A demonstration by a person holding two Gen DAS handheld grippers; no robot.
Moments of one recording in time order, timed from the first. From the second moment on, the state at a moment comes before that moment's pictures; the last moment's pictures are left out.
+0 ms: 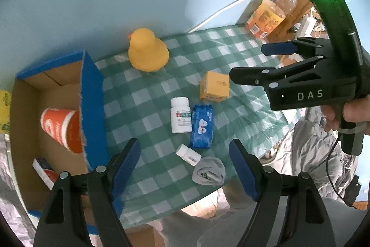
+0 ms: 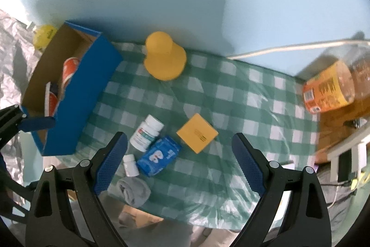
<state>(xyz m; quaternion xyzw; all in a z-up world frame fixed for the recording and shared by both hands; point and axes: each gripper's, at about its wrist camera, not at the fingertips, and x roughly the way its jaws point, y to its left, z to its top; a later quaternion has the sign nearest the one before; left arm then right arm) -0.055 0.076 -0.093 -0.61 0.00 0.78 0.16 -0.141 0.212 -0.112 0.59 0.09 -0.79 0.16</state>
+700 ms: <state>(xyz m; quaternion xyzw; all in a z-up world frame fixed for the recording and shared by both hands) -0.039 0.103 -0.170 -0.66 -0.03 0.74 0.15 -0.186 0.231 -0.221 0.66 0.01 -0.75 0.03</state>
